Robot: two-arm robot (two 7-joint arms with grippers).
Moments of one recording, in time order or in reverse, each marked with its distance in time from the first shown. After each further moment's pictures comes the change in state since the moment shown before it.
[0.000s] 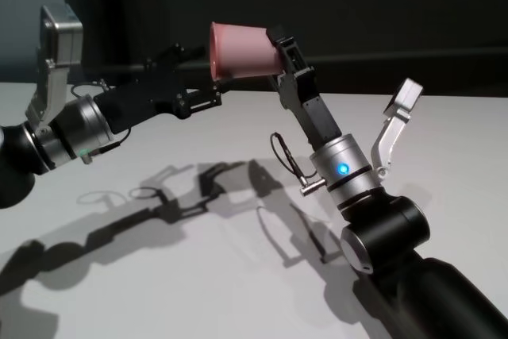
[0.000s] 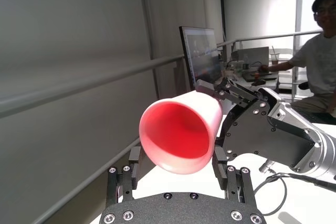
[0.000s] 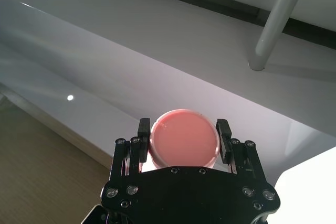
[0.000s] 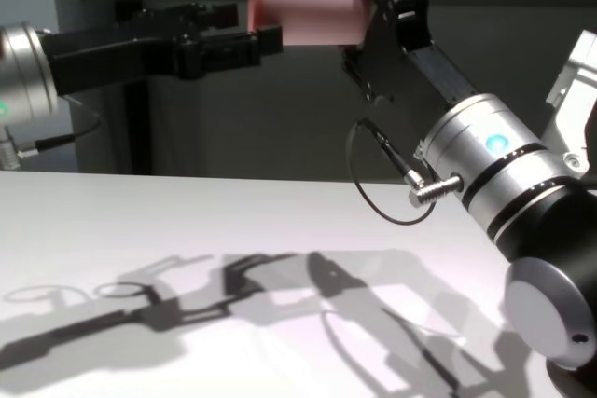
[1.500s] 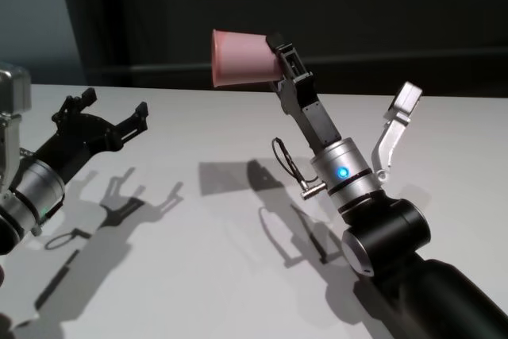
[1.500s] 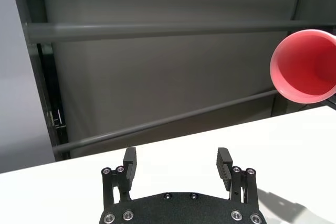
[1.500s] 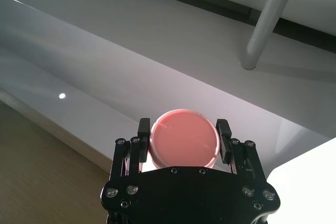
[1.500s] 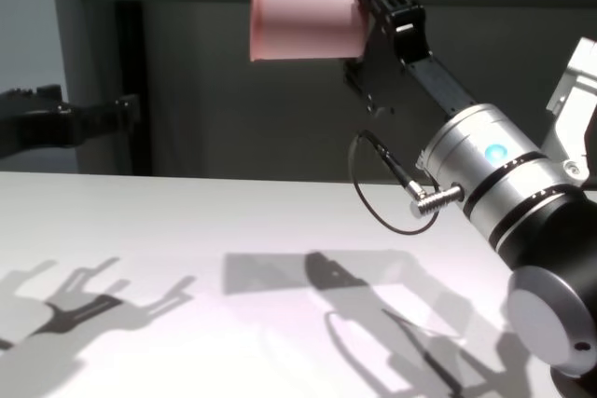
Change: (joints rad) left arm 0.391 0.022 -0.223 -0.359 0.110 0.227 0.598; right arm 0.011 0.028 -0.043 0.008 0.027 -0.030 -0.014
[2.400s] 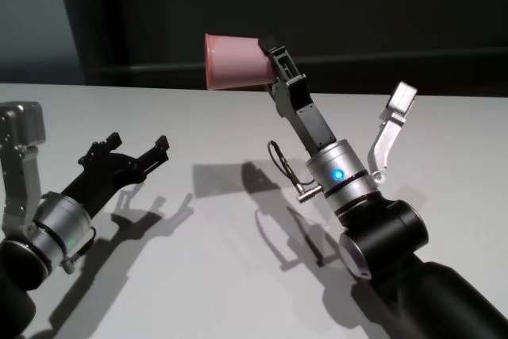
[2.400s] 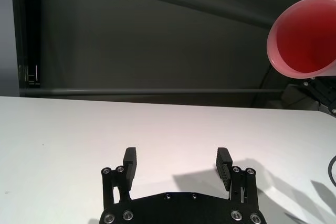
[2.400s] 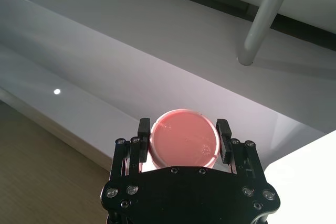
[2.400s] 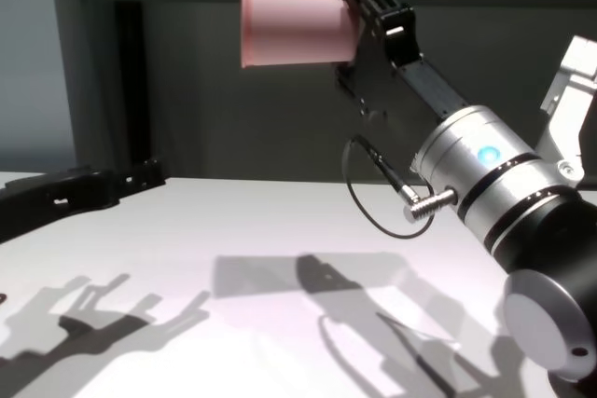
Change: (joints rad) left arm 0.101 -0.114 -0.051 -0.022 -0.080 0.102 0.023; right arm -0.009 0.005 -0.014 -0.020 -0.013 -0.010 -0.024
